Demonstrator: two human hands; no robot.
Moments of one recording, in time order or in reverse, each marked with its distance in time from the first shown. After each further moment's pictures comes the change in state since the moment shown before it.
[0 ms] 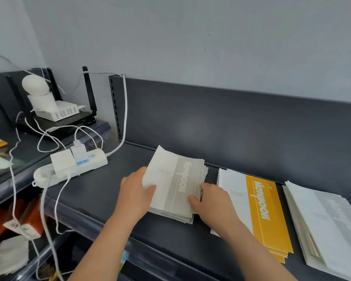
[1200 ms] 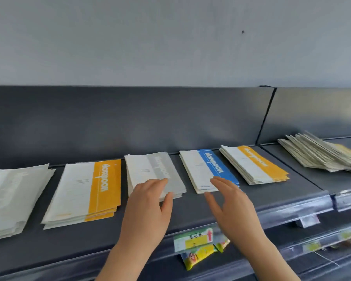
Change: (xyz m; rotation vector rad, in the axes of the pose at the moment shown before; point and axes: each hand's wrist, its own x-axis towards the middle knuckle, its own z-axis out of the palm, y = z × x) left_hand -0.210 0.233 0.149 -0.083 -0.281 0.727; right_hand -0.268 0.235 -0.127 0.013 0.543 0.438
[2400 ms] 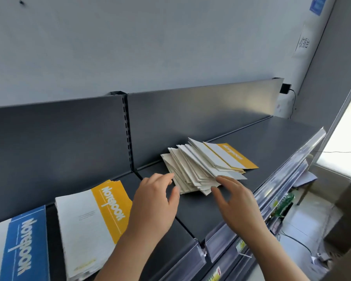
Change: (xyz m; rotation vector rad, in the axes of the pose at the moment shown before) left_hand 0.175 0.292 0.317 -0.254 -0.170 0.344; right_hand 0.109 0.375 -0.175 -0.057 0.270 0.388
